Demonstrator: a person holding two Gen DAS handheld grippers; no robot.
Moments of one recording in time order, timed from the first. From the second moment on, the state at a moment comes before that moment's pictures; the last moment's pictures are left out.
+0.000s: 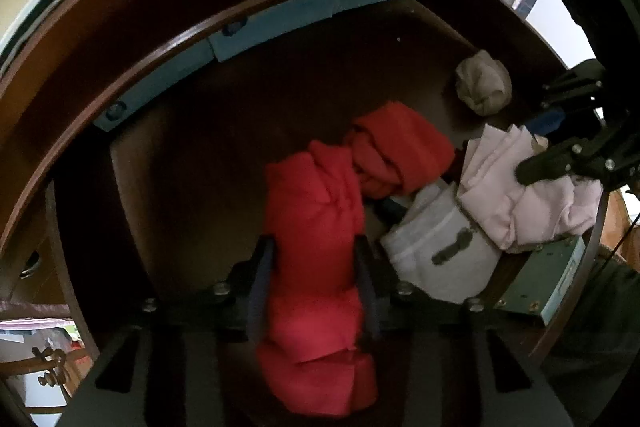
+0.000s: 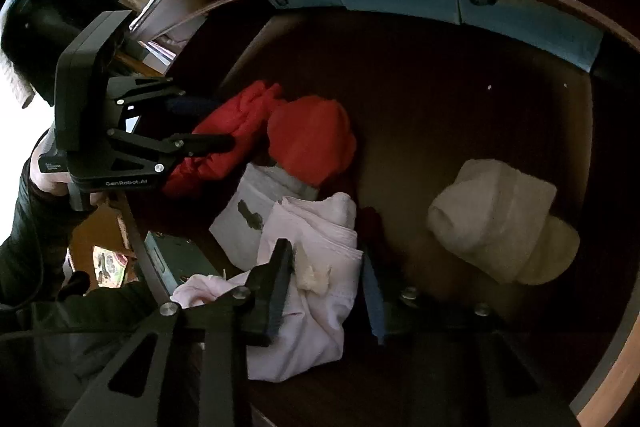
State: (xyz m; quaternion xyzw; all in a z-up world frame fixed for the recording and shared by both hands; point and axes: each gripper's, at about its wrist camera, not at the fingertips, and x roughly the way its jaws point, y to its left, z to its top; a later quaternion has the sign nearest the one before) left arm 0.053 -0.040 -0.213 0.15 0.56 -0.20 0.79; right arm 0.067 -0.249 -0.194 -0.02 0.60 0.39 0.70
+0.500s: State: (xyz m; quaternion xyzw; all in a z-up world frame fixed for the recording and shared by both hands) left arm 0.041 -0.030 -0.198 0.15 0.52 -0.18 0.82; right arm 0.063 -0.253 -0.188 -0.03 0.57 0.39 0.72
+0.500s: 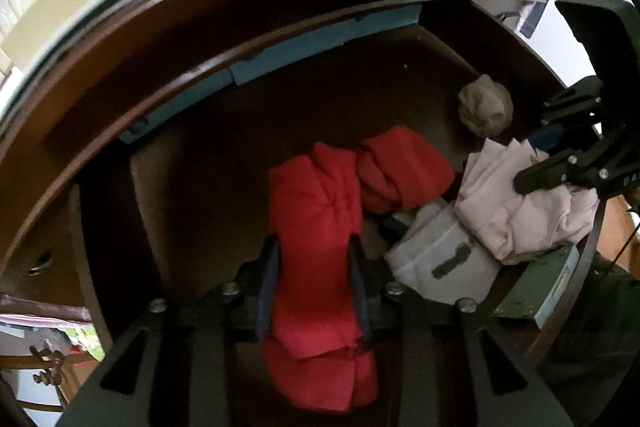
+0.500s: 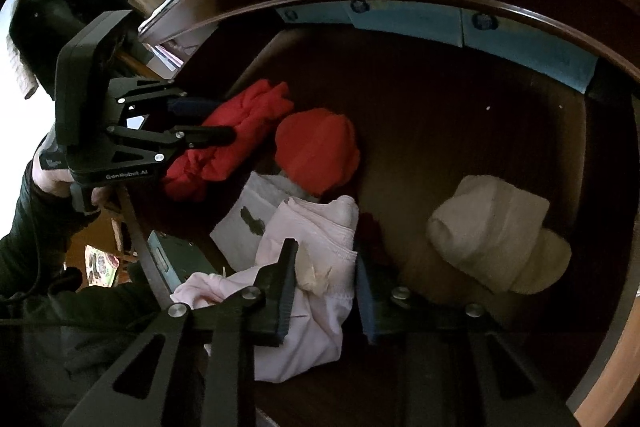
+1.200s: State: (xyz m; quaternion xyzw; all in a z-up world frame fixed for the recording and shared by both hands) left arm 0.025 -0.015 -0.176 0.11 0.44 -0.15 0.88; right arm 0.058 -0.257 -0.180 -0.02 0.54 0.40 0.74
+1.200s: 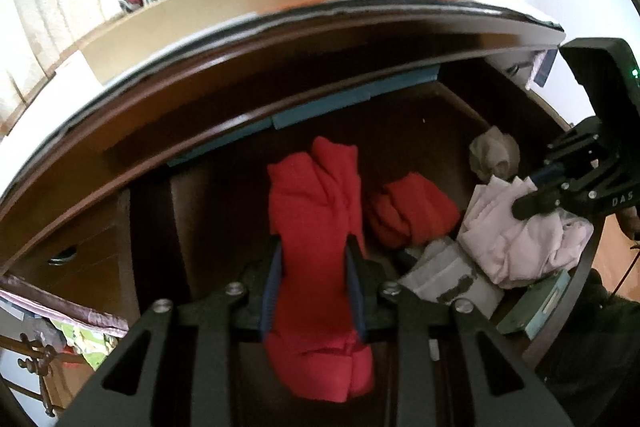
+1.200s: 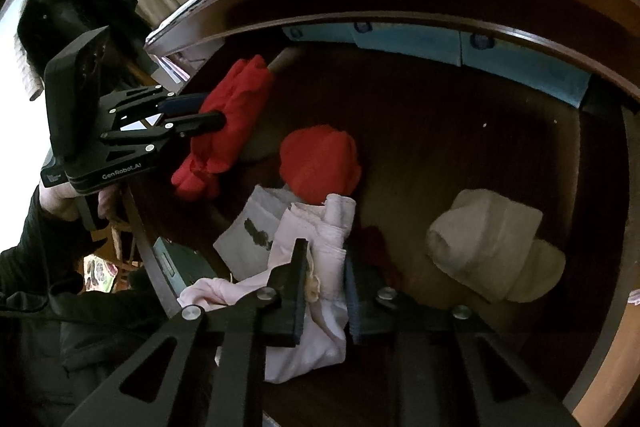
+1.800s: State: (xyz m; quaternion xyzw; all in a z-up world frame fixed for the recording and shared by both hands) left arm 0.009 -0.001 -0.162 0.08 0.37 -0.10 0.92; right arm 0.045 -0.268 -0.161 -0.01 0.46 0.40 0.79
